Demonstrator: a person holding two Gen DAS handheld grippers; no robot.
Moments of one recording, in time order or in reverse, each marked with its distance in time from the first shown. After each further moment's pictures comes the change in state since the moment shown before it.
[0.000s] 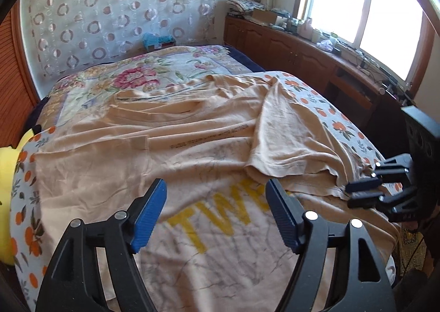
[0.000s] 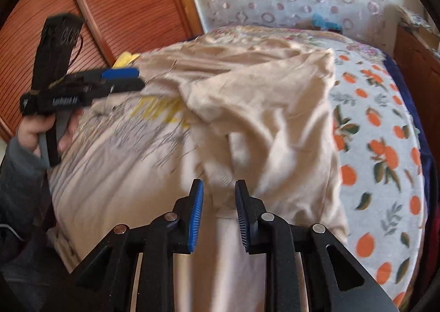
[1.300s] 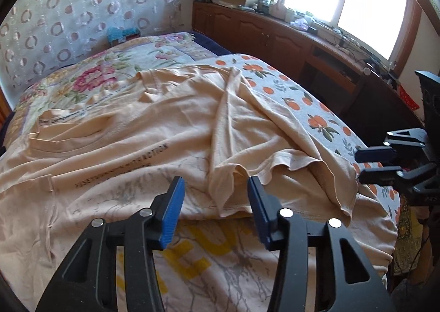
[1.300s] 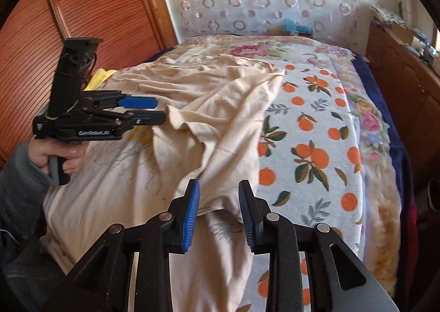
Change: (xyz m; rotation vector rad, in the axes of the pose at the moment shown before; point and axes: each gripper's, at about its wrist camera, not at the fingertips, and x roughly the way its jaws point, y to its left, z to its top) left arm 0.073 -0.078 0.033 0.099 0.095 -0.127; right arm -0.046 -0.040 0.008 0.078 -0.054 -0.140
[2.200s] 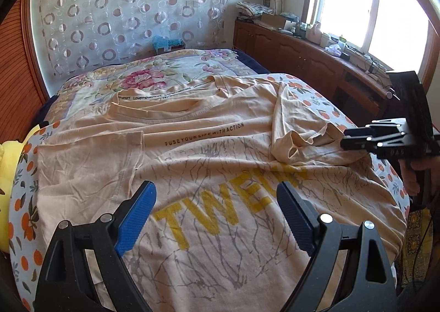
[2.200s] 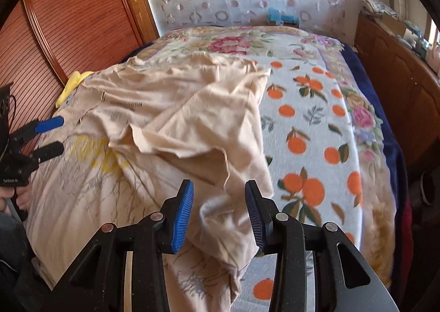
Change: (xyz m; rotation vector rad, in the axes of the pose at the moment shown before) left arm -0.071 0.040 -0.052 -0.122 -0.117 0.171; right arm 0.045 -0.002 0.034 0.031 0.061 -0.066
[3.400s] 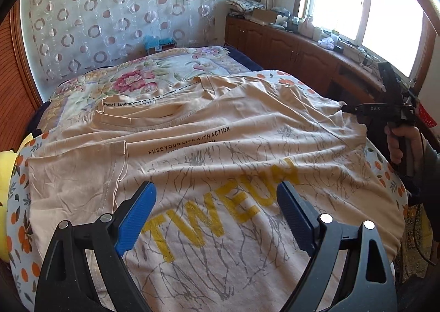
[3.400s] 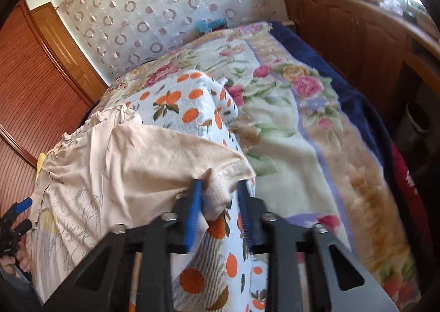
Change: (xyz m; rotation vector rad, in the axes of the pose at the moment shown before) left arm 0.000 -0.012 0.009 0.037 0.013 -0.015; right arm -0.045 -0.182 -0.022 0.375 -0.128 -0.071
